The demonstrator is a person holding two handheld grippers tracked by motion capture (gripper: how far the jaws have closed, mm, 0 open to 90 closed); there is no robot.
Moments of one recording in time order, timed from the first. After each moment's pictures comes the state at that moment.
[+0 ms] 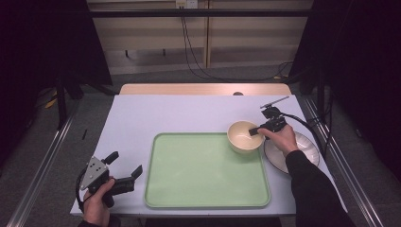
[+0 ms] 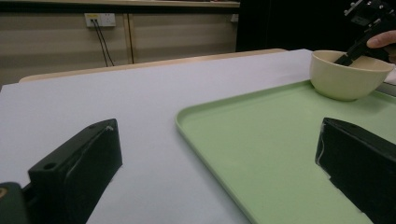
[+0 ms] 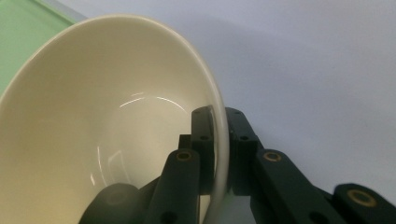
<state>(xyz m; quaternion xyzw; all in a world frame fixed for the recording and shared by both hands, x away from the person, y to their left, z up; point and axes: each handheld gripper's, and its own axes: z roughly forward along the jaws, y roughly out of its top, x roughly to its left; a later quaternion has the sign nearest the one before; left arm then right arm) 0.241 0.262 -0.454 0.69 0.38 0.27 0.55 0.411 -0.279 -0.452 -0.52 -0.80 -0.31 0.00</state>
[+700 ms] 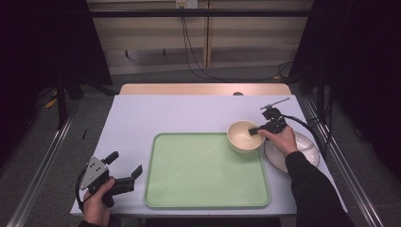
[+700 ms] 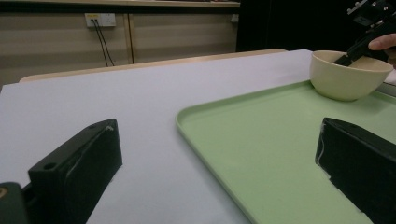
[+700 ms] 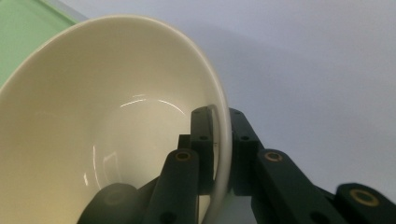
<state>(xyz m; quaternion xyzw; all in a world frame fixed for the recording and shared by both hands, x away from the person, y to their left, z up) 0.241 0.262 -0.454 0.69 0.38 0.27 0.55 0.406 -0.279 -0.454 -0.50 -0.80 -0.32 -0.02</state>
